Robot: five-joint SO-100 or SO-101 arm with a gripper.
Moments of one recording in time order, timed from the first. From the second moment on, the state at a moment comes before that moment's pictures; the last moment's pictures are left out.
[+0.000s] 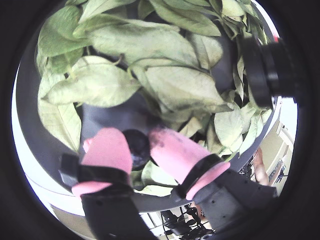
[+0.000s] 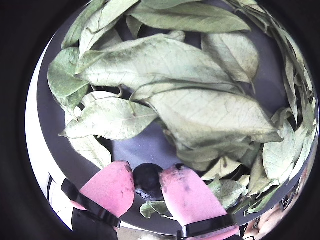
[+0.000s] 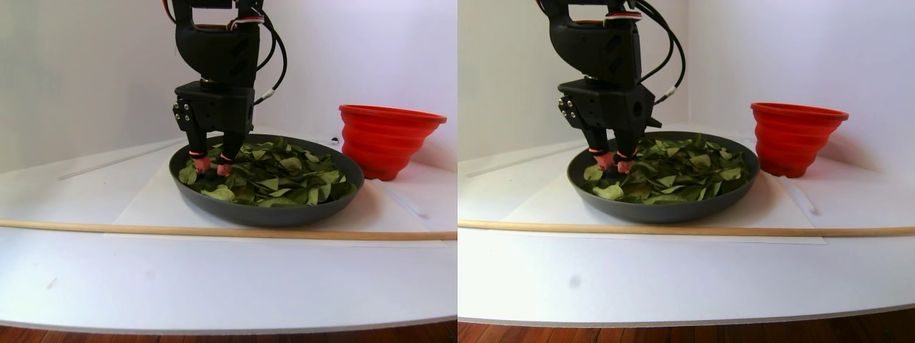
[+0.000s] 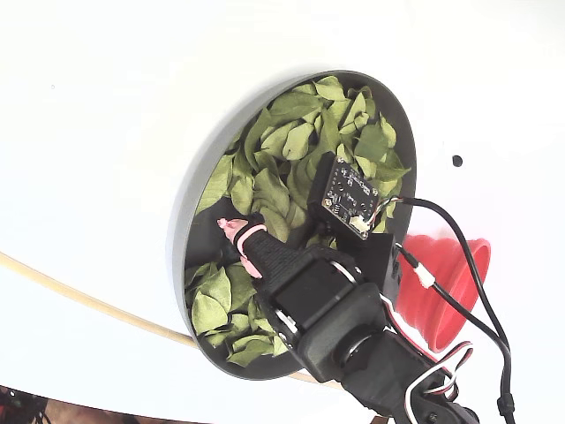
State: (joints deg) arm 1.2 87.6 127.9 -4.2 -72.9
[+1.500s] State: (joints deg) arm 14.1 99.0 127.4 6.2 -84.9
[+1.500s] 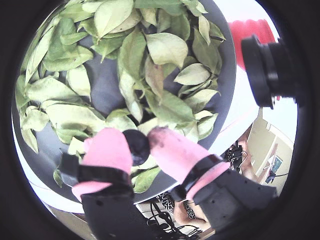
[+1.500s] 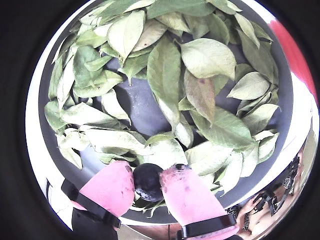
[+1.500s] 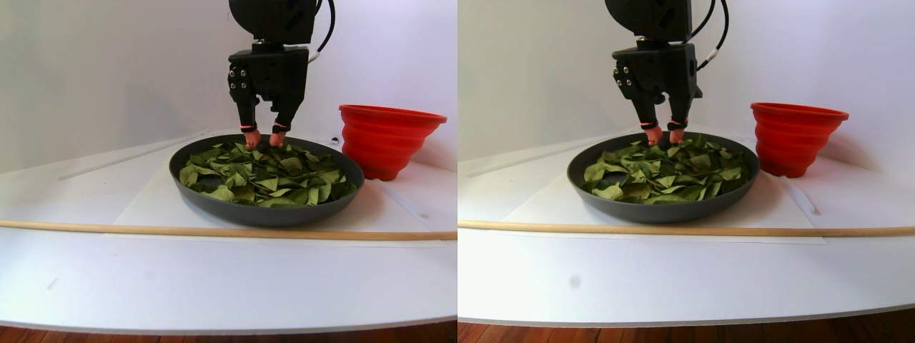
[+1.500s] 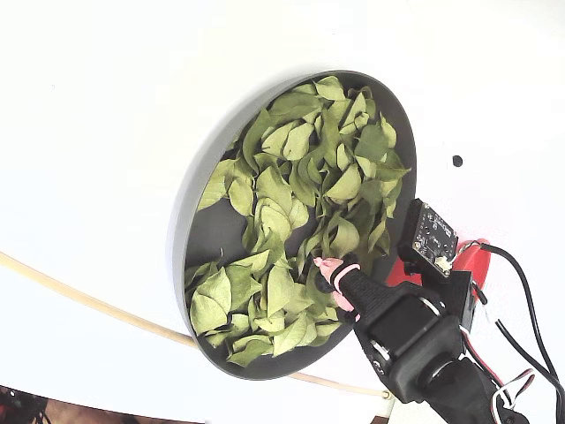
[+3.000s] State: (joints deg) arm 26.9 107.5 121.8 7.2 -95.8
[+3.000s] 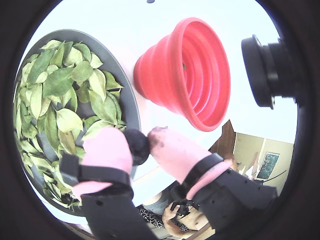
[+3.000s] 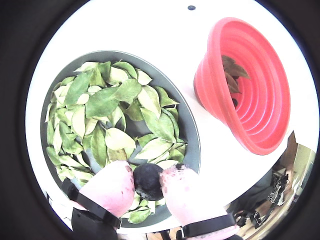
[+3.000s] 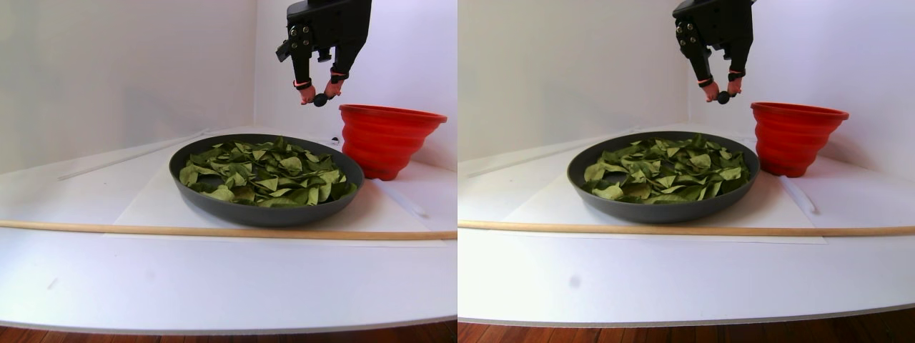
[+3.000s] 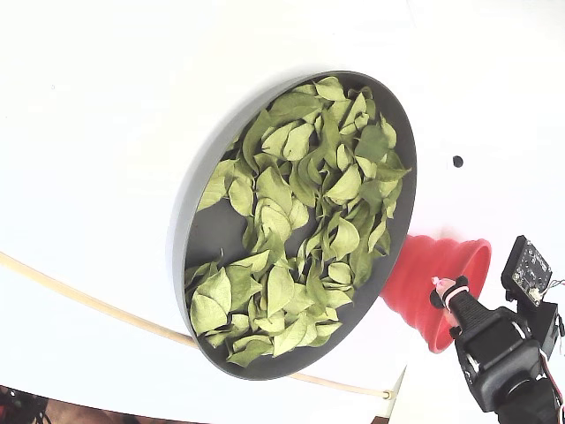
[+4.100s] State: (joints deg) arm 35.2 106.5 114.5 6.8 -100.3
